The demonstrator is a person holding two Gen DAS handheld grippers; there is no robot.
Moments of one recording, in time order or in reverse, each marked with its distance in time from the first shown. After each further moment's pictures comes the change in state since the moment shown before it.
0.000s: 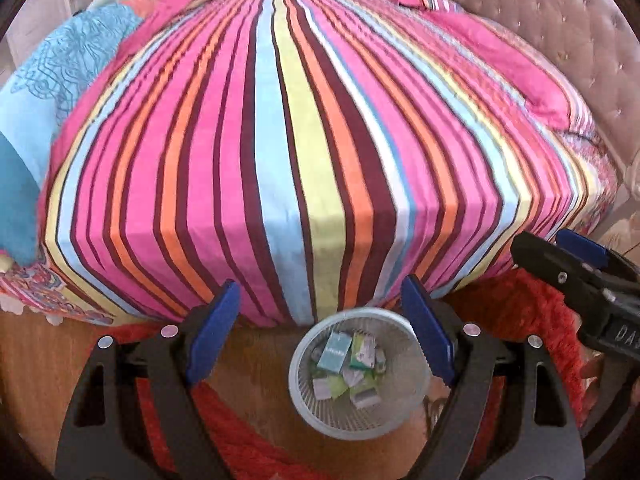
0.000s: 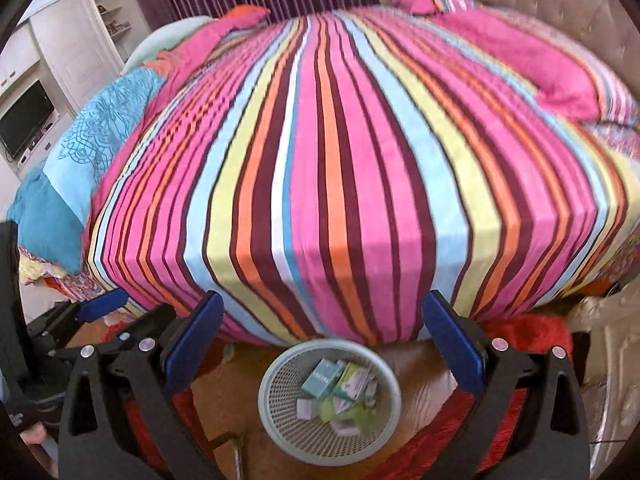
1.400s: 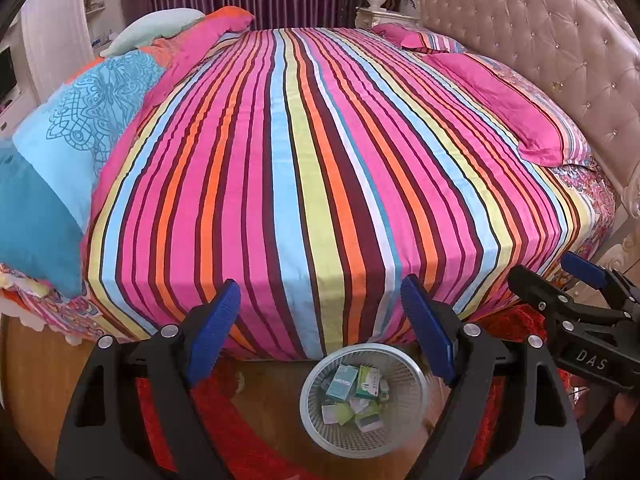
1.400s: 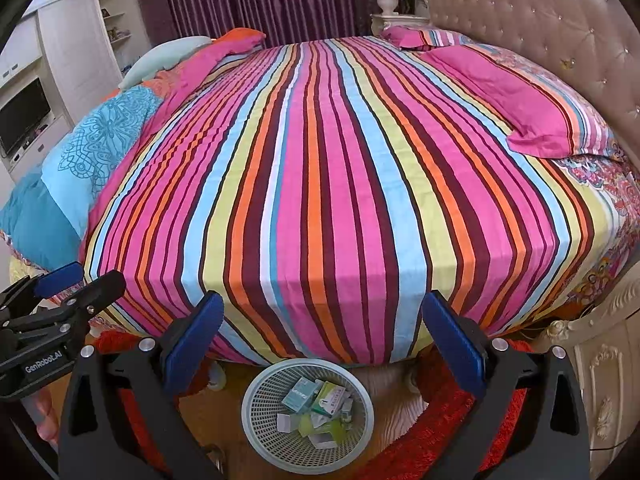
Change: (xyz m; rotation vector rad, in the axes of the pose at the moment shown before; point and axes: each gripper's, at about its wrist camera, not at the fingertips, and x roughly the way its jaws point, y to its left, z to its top) left arm -0.060 -0.010 0.018 0.016 -0.128 0.073; right arm -0.035 0.000 0.005 -0.029 -0.085 -0.064
